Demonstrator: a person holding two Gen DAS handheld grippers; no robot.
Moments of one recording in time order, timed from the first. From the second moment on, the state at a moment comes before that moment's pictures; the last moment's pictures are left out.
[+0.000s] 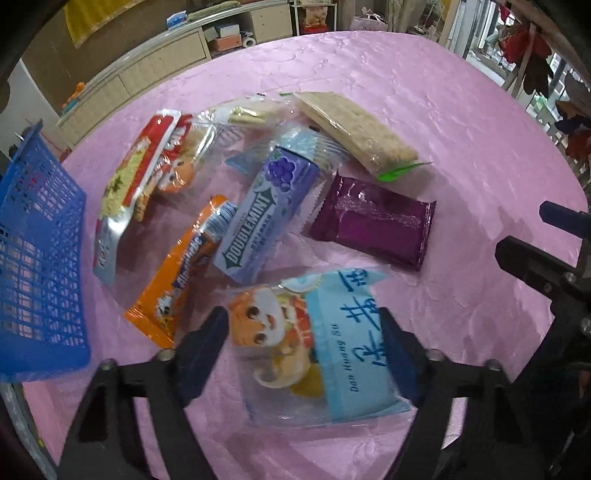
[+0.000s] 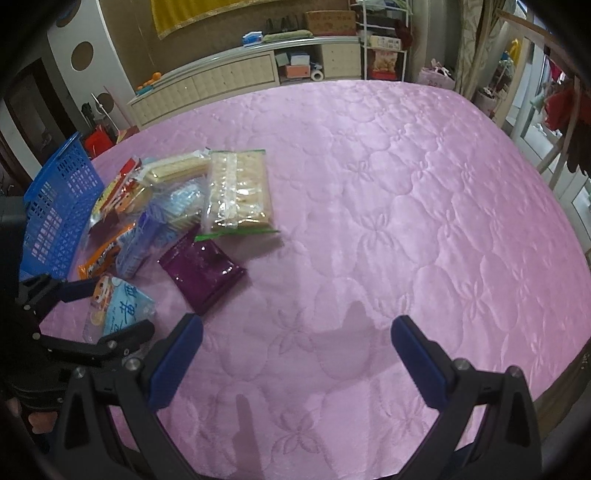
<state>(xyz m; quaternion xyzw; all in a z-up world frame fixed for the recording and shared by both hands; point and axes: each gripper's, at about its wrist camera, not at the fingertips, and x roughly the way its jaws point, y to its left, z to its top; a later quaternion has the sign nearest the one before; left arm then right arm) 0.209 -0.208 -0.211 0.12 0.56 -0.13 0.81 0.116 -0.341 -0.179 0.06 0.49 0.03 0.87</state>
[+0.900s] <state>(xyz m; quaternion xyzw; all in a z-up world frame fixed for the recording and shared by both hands) 0.197 -0.114 -0.147 0.03 0.48 -0.10 0.87 0.199 -0.311 -0.154 0.05 0.49 0.11 0.86</state>
